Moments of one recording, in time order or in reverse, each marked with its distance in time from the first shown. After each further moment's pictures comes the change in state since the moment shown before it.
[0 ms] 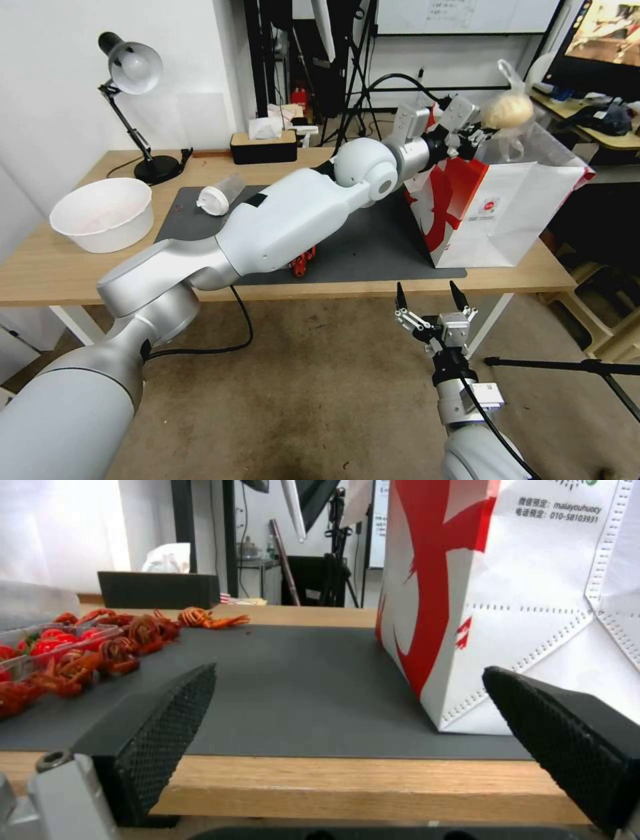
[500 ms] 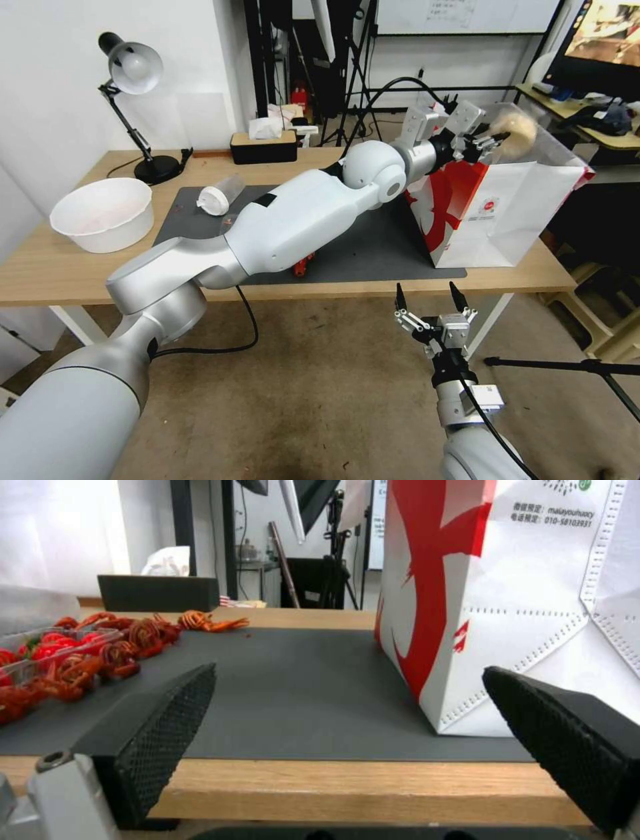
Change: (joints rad) left arm -0.009 -0.010 0.006 0.000 0.003 0.007 -0.031; right arm -0.004 0.003 0.003 0.006 -0.001 0.002 0.000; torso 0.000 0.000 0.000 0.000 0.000
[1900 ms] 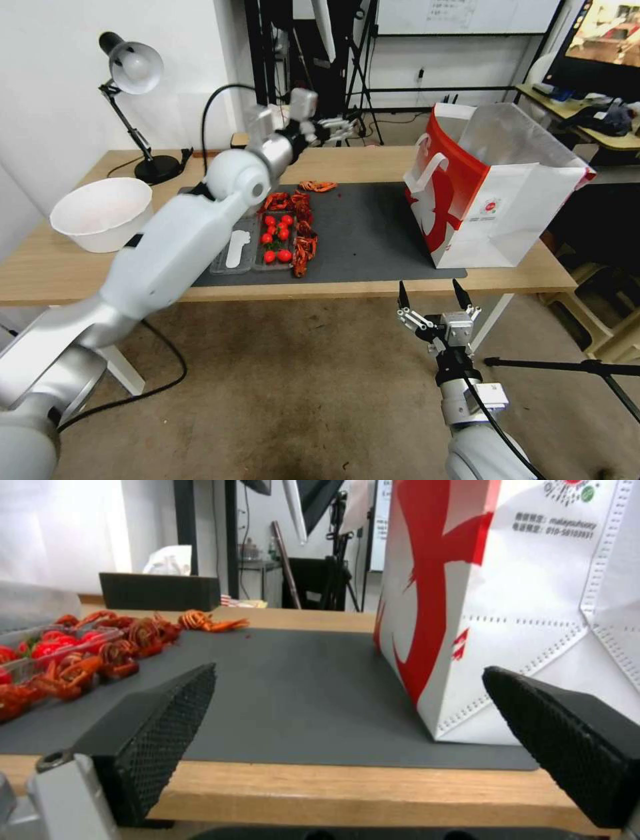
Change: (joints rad) left arm 0.391 0.454 -0.439 -0.339 0.029 0.015 -0.080; right arm -0.001 -0.023 0.003 0.009 0.004 -0.010 0.002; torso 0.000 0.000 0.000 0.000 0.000
